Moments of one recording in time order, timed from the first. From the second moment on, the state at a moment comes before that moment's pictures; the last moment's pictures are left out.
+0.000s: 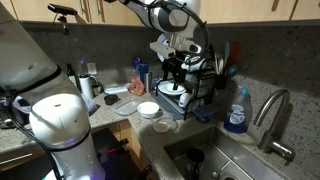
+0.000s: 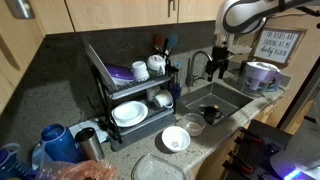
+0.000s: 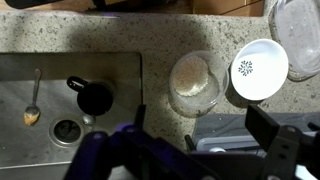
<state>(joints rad) -0.06 -0.40 -0.09 -2.40 0.12 1.93 0.04</state>
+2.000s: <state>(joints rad) 0.09 -0.19 -0.03 -2.53 0.04 2.24 -0.59</state>
